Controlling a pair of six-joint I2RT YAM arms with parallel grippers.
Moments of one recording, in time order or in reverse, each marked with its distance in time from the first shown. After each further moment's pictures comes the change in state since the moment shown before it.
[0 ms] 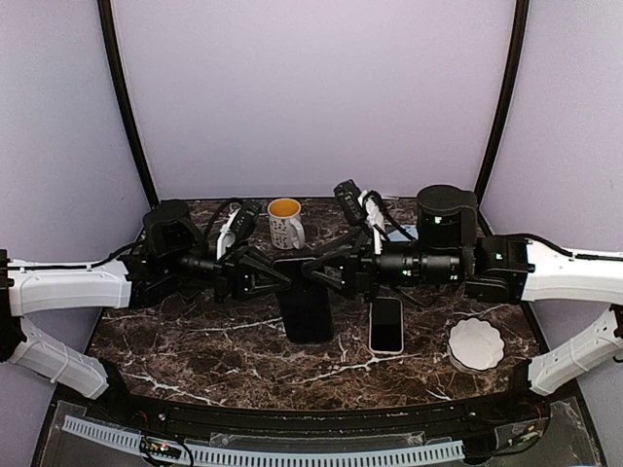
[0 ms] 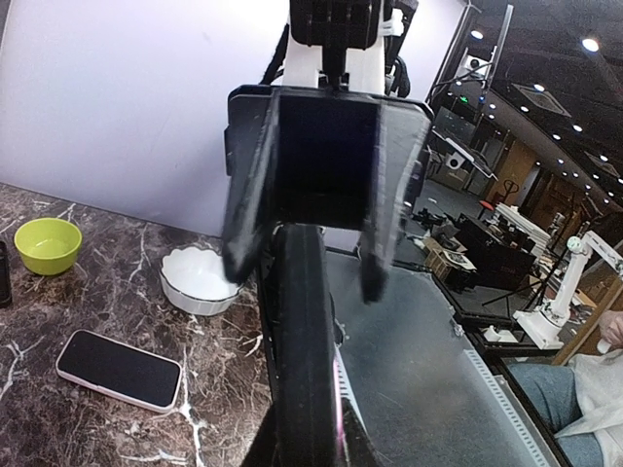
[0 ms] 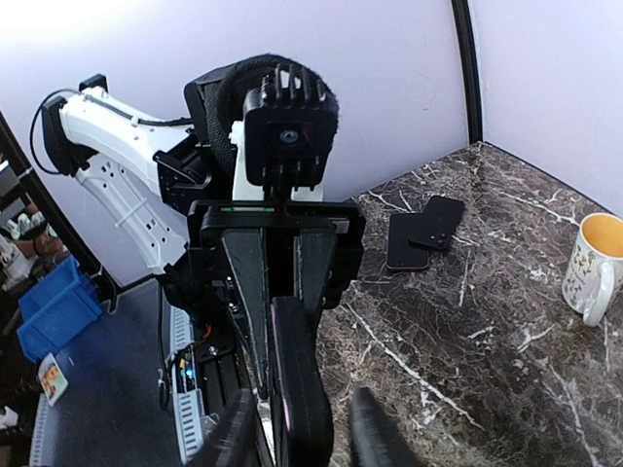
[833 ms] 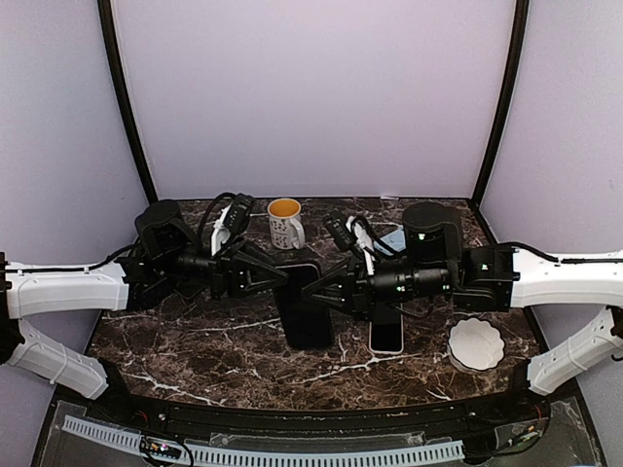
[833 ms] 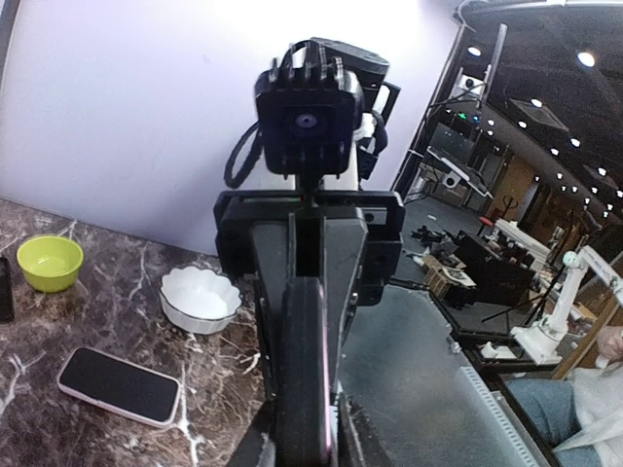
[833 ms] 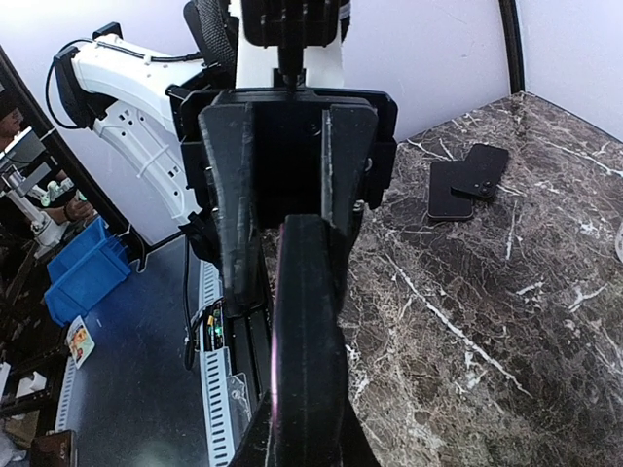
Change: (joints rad) left arm -0.004 -0.021 -0.027 0.101 -0.022 -0.083; right arm -0.010 0.038 -0.065 0.021 -0.132 0.038
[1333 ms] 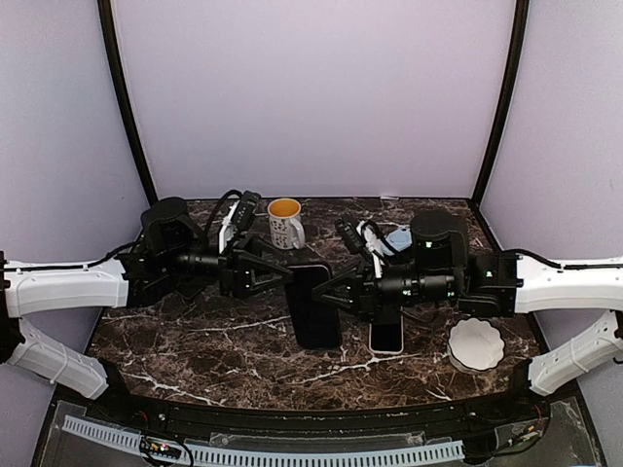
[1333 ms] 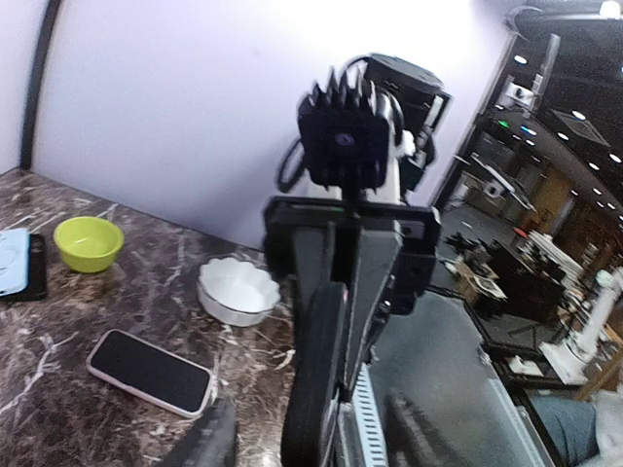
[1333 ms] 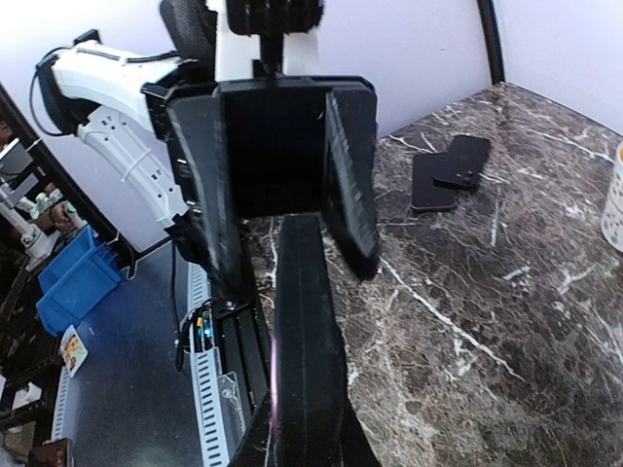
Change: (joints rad) left arm -0.002 0.007 0.020 -0.067 -0.081 0.042; right arm -0.008 -0.030 -0.055 0.029 0.043 0.024
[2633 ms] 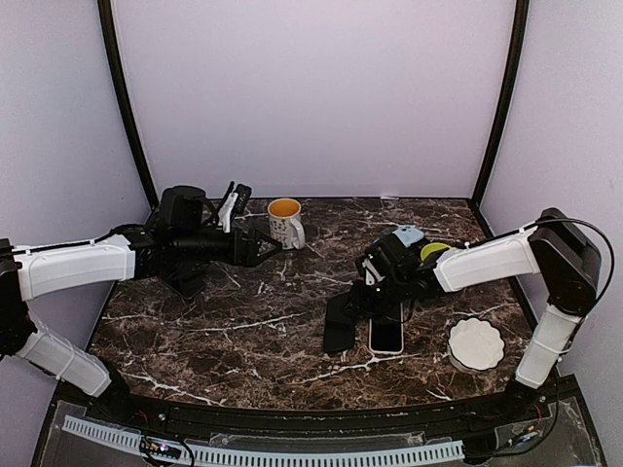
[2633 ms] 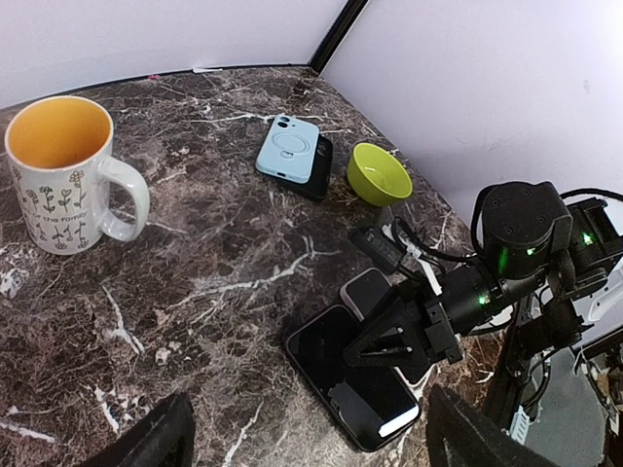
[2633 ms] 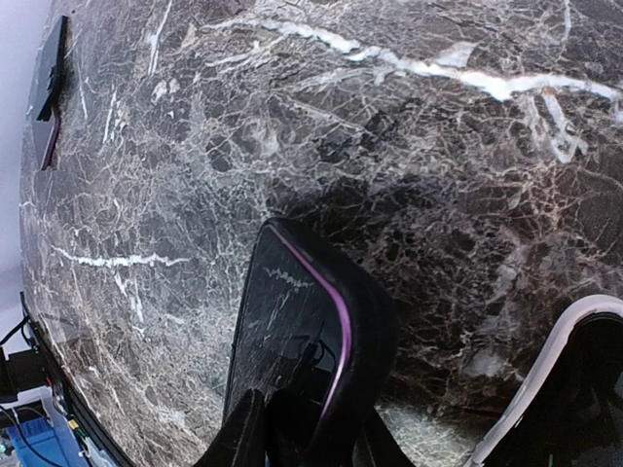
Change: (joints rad) left arm 0.154 0.098 0.162 -0.506 -0.532 0.011; right arm -0.332 0.494 0.007 -0.152 0.065 0.475
